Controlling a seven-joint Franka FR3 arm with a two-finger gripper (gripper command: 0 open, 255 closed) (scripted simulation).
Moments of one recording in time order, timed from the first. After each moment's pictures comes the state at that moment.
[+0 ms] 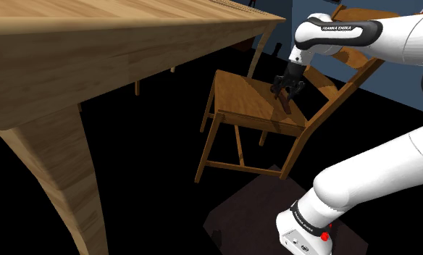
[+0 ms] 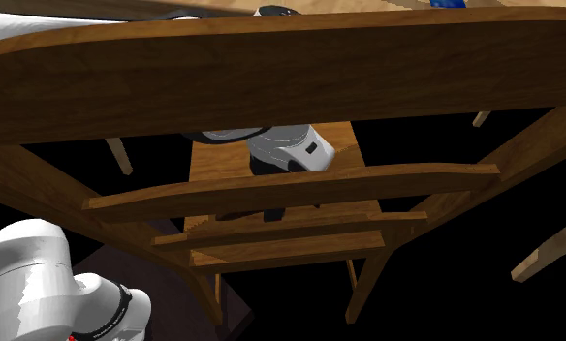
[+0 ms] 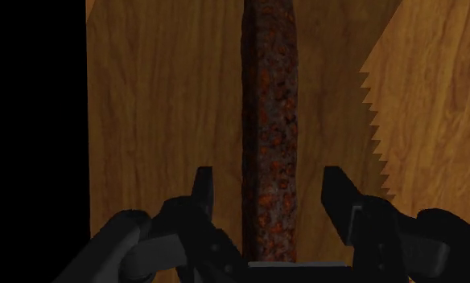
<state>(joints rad) -0.26 -0.30 -0.21 -2.12 -0.04 1.71 0.19</state>
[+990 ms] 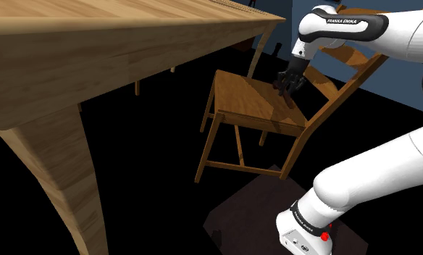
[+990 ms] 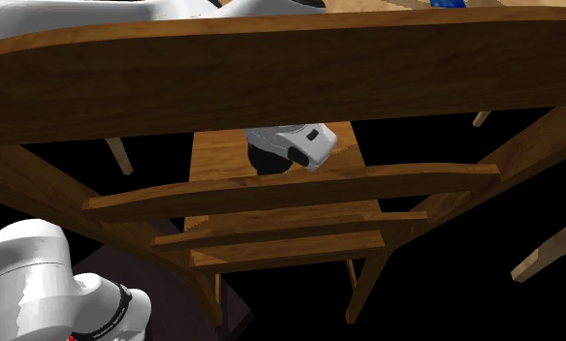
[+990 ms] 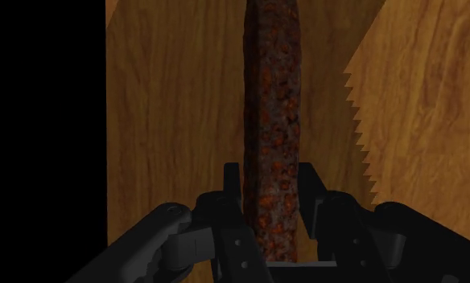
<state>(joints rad) -0.26 -0.30 -0.21 -2.06 -0.04 1.64 0.19</state>
